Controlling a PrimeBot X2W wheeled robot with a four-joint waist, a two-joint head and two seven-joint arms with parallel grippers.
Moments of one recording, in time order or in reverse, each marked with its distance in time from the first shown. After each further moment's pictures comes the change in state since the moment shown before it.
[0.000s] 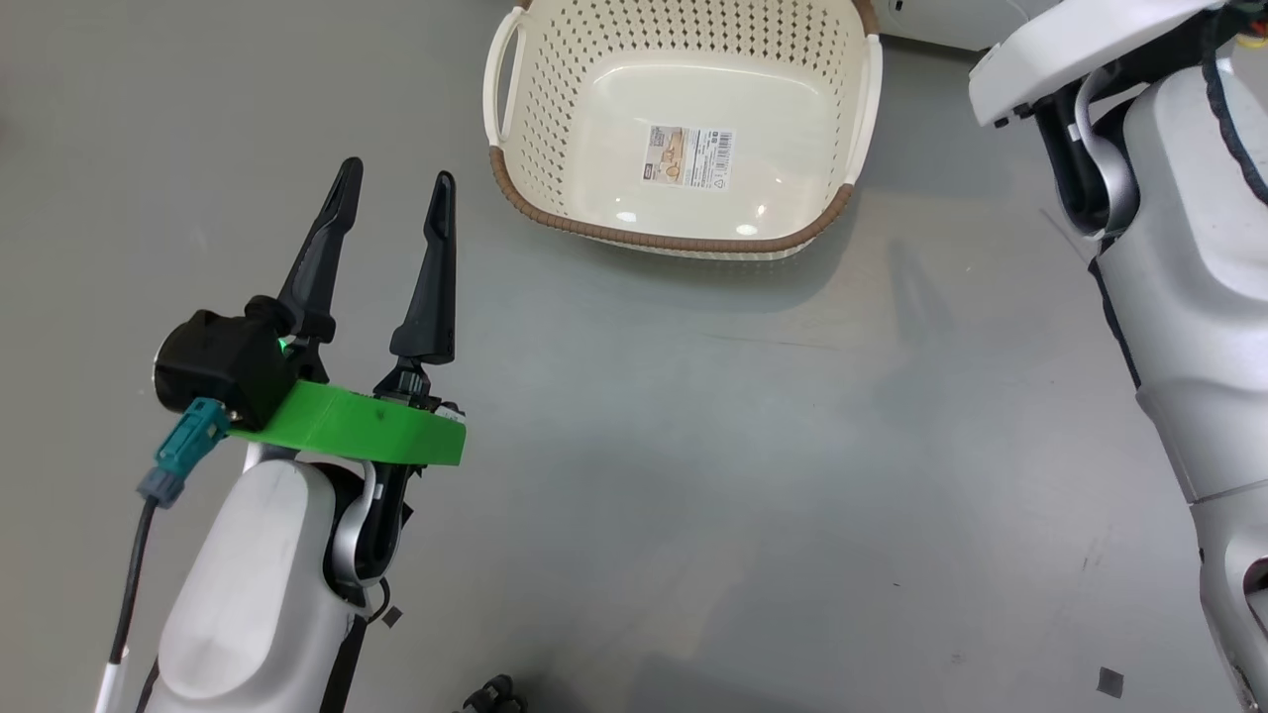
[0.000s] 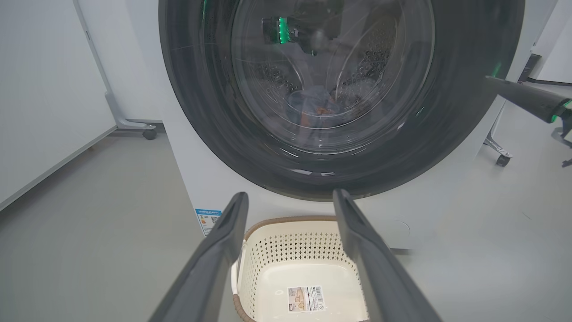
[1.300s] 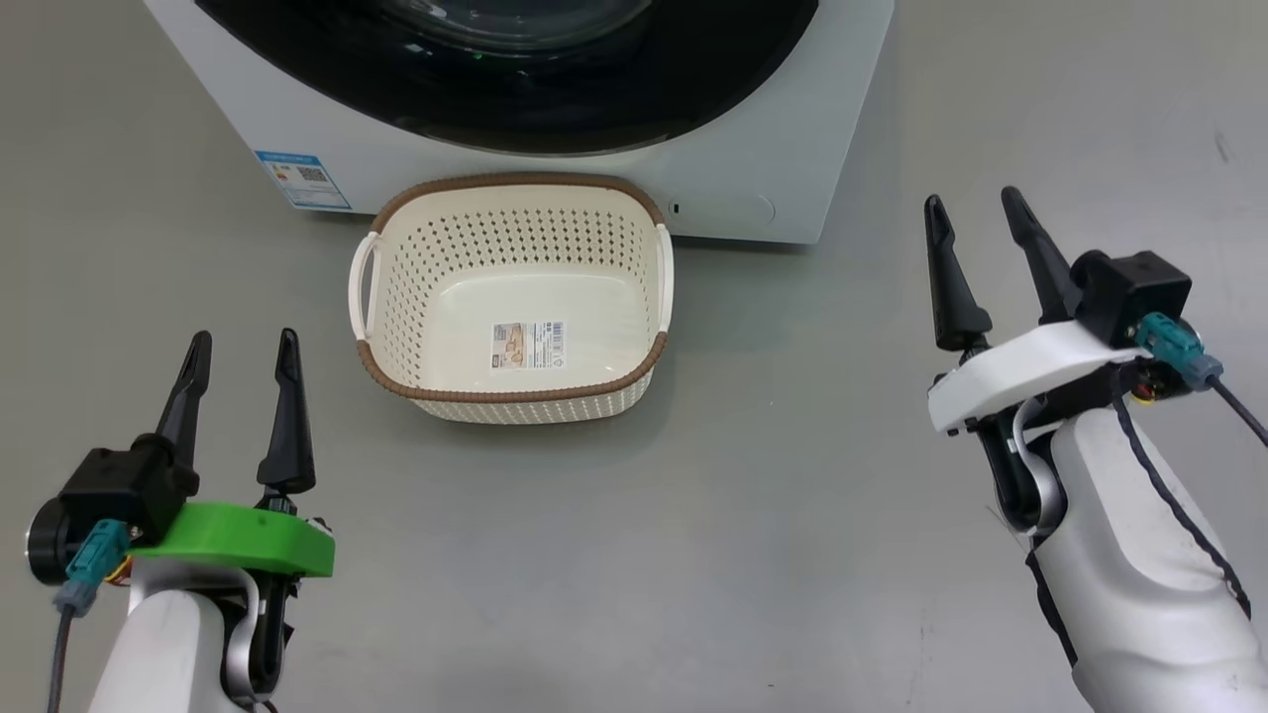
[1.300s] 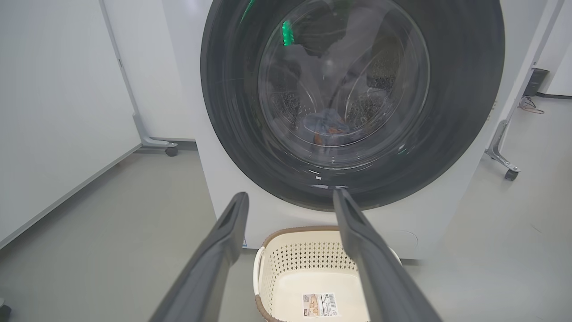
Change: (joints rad) left arm 0.207 0.064 0.207 0.081 0.078 0.000 0.000; right arm 0.515 0.070 -0.151 -0.149 0.014 -0.019 0.000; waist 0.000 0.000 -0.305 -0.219
